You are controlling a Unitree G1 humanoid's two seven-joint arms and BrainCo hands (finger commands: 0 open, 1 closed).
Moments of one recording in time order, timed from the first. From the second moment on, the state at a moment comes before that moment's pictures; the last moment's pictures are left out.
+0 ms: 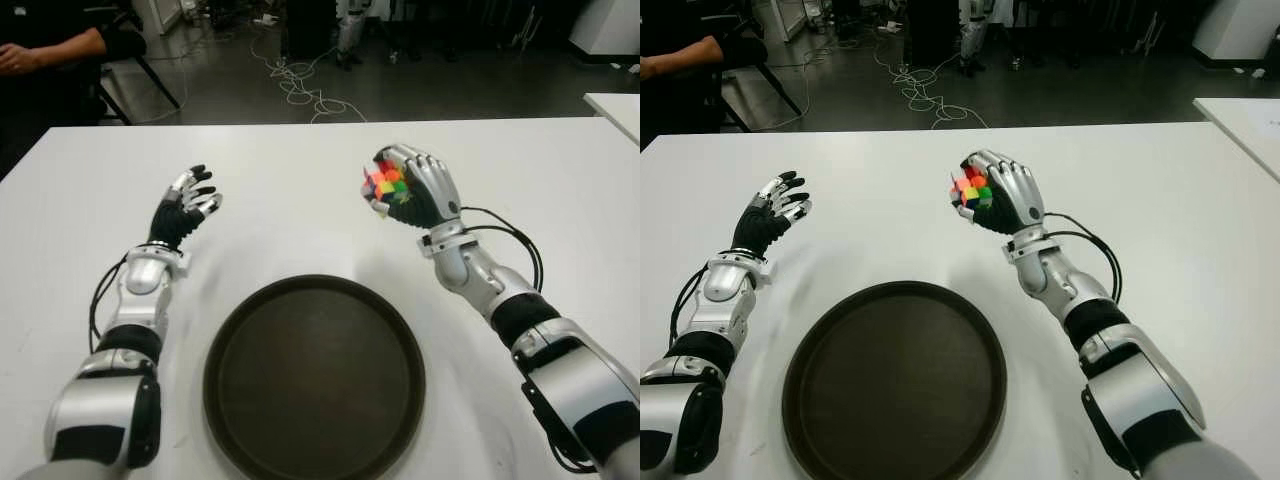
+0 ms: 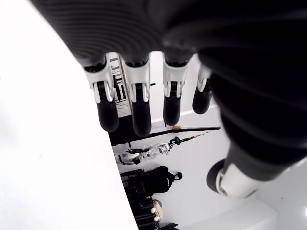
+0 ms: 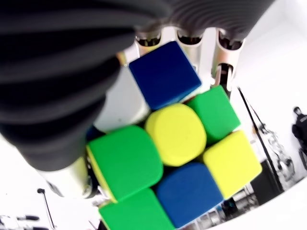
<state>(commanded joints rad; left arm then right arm) -0.64 0.24 0.13 1.16 0.01 -0.55 -0.15 -0.73 -0.24 0.43 0.95 -0.67 -0.55 -0.69</state>
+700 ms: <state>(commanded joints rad) -0.64 0.24 0.13 1.16 0.01 -0.57 -0.15 -0.47 -0.22 0.52 0.50 -0.69 -0.58 -0.38</state>
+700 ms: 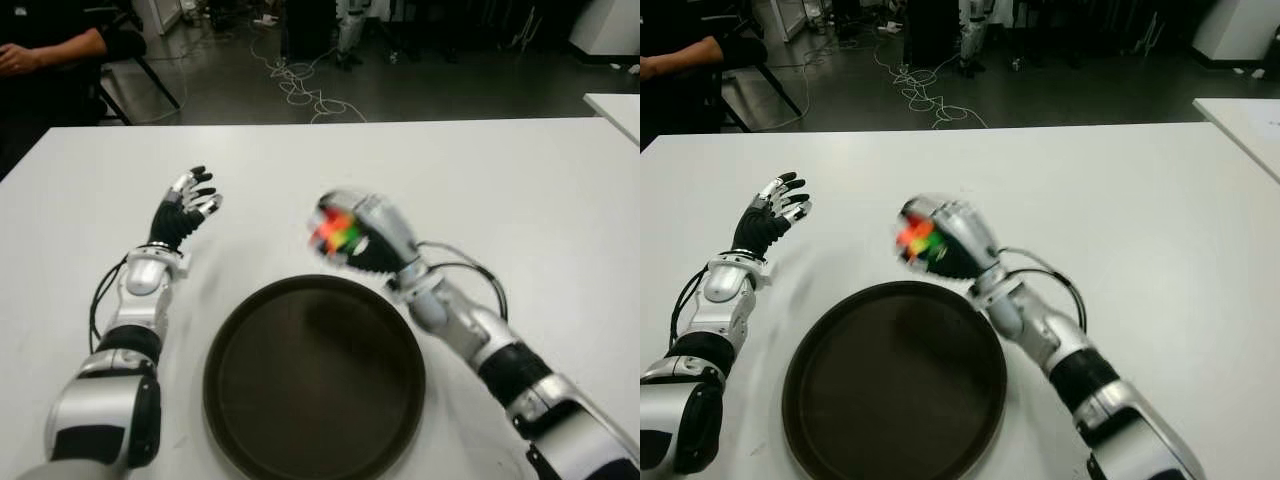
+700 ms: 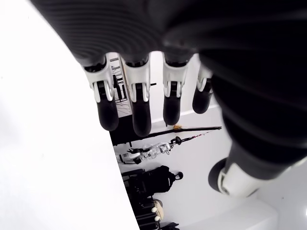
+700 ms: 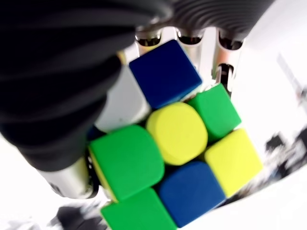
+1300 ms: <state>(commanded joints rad) -0.65 0.24 0.13 1.16 0.01 -0.57 -0.15 -0.44 -0.23 0.50 0.41 -0.60 -0.61 -0.09</state>
